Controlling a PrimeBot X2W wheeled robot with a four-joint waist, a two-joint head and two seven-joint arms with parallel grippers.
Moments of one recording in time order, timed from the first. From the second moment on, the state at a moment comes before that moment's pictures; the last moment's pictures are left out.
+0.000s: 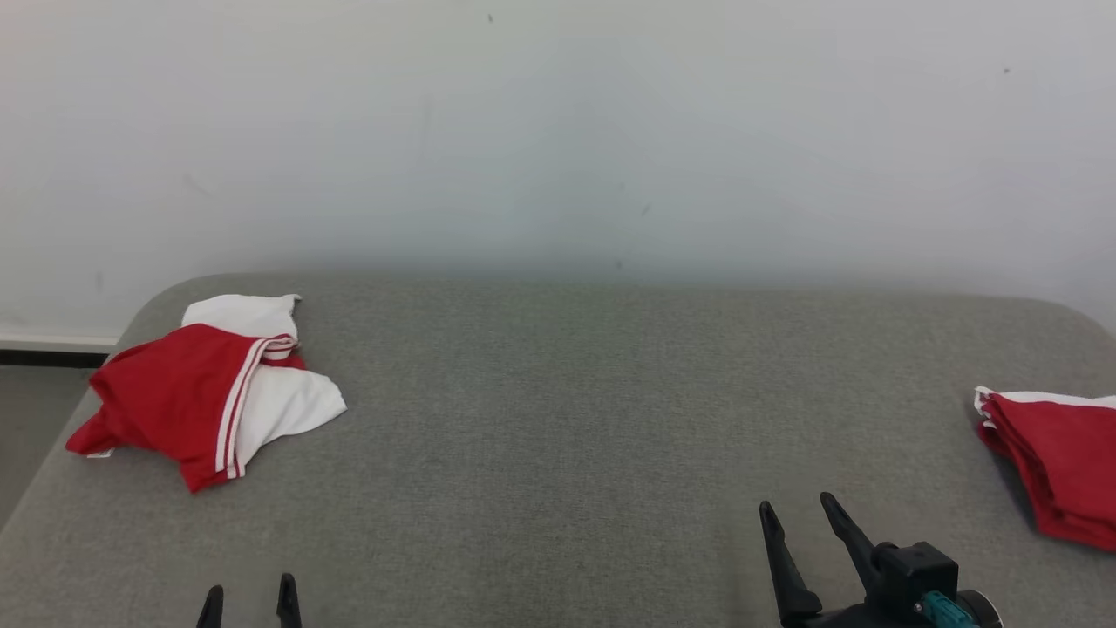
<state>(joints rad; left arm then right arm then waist) 0.16 0.06 0.04 0.11 -0.19 0.00 -0.26 -0.06 -0.05 0.12 0.36 0.13 0.13 -0.19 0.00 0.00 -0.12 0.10</state>
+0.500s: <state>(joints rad) 0.19 0.09 0.08 0.12 -0.19 0.00 -0.26 -0.07 -0.05 0.20 0.41 0.21 0.13 -0.23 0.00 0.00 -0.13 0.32</state>
